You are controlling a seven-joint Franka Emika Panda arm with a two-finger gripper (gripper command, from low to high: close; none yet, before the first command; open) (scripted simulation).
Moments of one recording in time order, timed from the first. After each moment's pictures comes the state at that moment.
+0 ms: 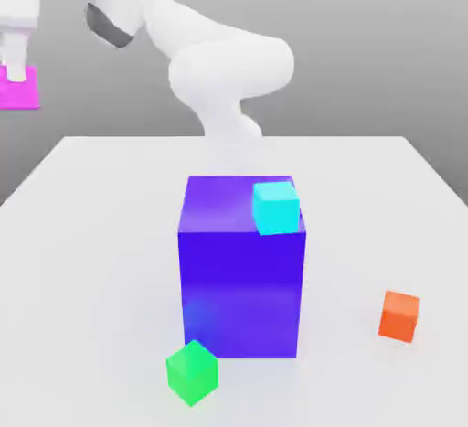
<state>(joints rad) 0.71 -1.32 -1.07 -2.48 -1.02 1.79 -1.26</state>
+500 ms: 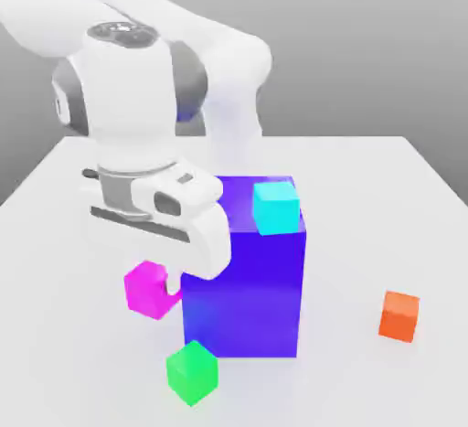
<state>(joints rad) 1.39 -1.16 -1.60 -2.50 -1.34 1.92 -1.22</state>
